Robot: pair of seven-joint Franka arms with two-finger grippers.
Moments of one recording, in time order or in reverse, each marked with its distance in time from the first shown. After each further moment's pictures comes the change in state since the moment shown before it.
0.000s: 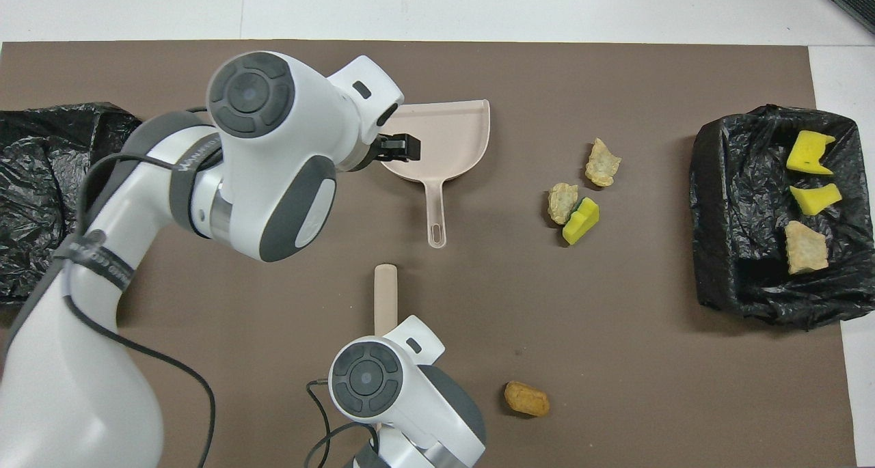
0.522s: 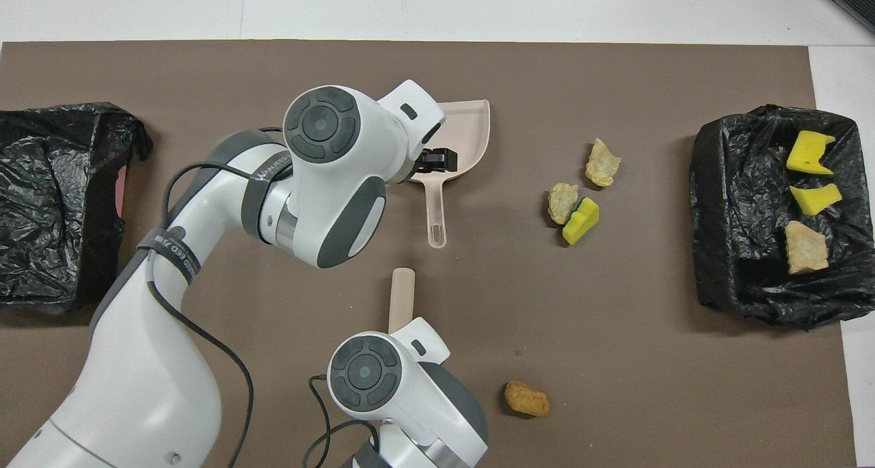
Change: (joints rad) left arm -0.069 0.081 -0.004 -0.007 -0.007 0.093 -0.084; right arm -0.004 -0.022 -0.005 0.019 0.005 -0.098 0.108
